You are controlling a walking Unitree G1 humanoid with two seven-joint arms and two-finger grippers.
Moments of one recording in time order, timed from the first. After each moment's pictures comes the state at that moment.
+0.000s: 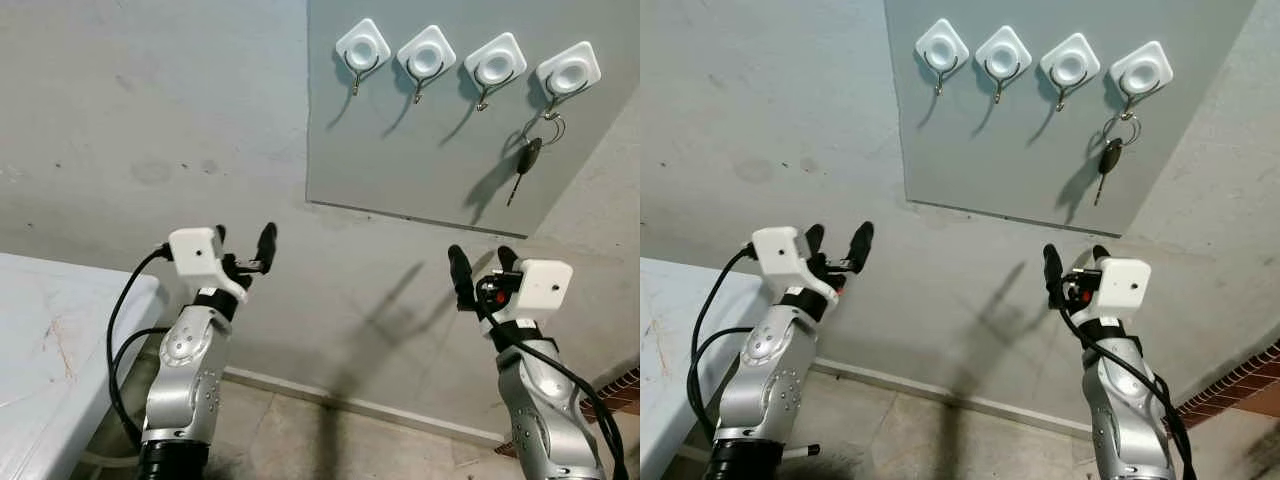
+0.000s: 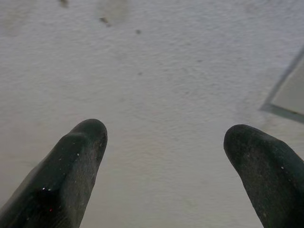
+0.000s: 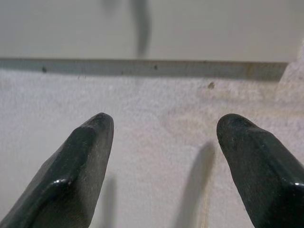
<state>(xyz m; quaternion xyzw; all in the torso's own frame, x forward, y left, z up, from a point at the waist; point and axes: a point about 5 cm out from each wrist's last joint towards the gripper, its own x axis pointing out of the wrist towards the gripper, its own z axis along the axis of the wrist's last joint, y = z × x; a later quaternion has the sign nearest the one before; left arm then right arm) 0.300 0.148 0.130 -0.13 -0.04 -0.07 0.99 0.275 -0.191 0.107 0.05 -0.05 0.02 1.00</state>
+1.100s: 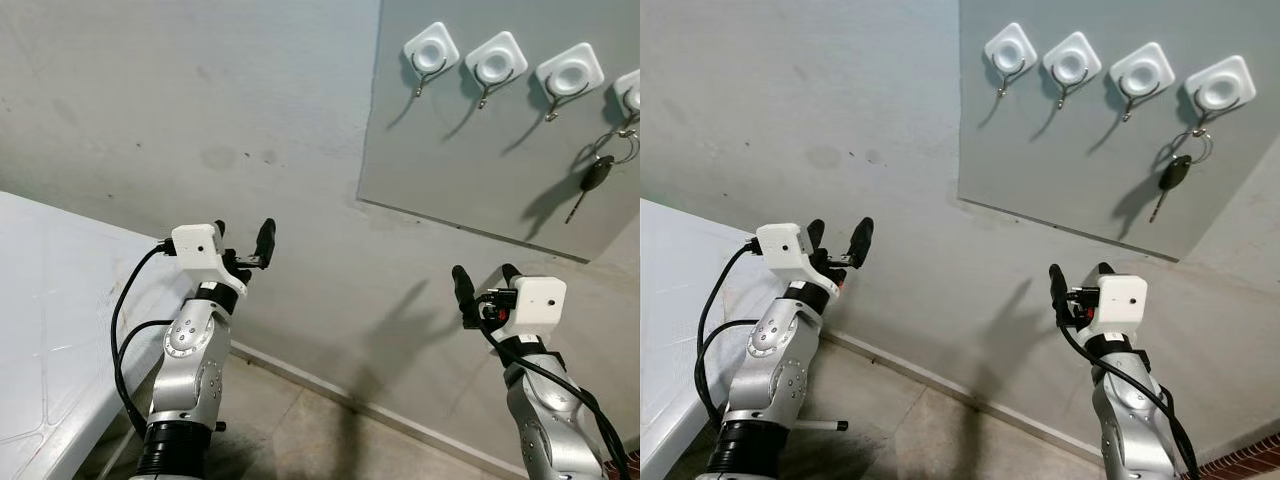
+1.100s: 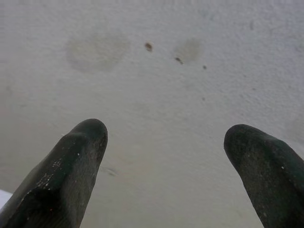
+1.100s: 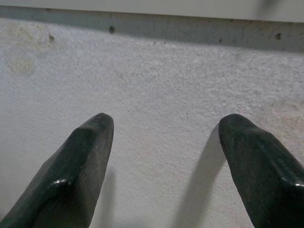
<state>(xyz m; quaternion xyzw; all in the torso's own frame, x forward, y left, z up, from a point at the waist) 0.315 0.146 0.130 -0.12 -0.06 -0.09 0.99 0.273 -0.205 0.090 0.00 -0.02 0.01 1.00</state>
